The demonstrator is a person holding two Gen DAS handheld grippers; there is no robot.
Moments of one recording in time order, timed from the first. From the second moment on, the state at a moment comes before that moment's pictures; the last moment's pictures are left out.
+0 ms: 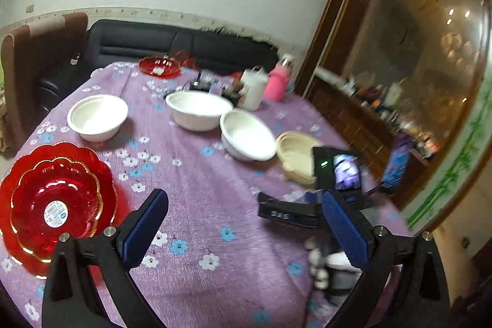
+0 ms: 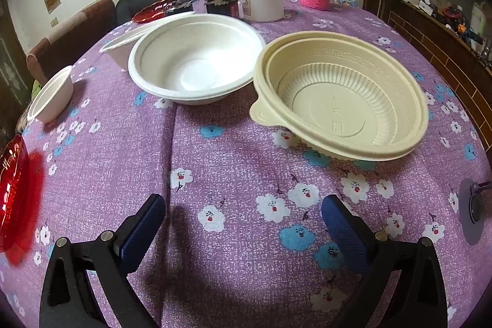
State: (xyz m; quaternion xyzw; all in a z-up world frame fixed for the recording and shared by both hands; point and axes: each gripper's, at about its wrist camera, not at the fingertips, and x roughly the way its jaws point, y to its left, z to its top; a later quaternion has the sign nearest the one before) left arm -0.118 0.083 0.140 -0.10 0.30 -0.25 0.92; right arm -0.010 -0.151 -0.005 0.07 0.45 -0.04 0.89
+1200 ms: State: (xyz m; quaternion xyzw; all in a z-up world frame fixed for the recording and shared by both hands) left arm 0.041 0.275 0.166 -0.15 0.36 -0.04 0.92; right arm 0.051 -0.007 0.091 0.15 0.39 0.19 0.89
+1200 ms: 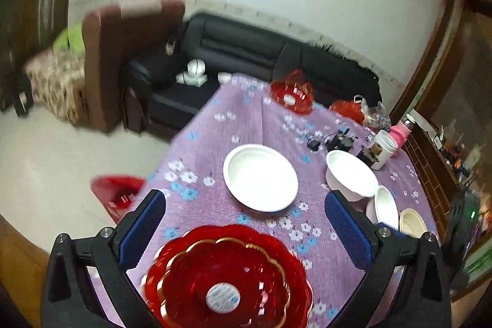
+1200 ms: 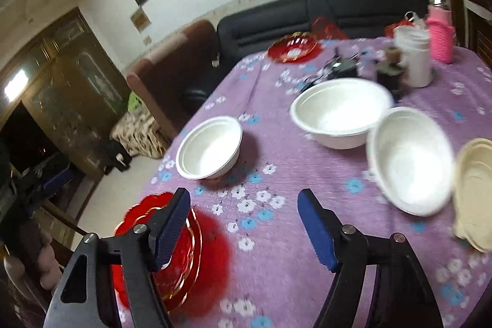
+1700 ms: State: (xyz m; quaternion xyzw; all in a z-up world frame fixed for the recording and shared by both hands) left arm 0.186 0.276 0.062 -0.22 0.49 -0.04 0.84; right arm 0.171 0.063 0.029 0.14 0.47 0.17 0.86
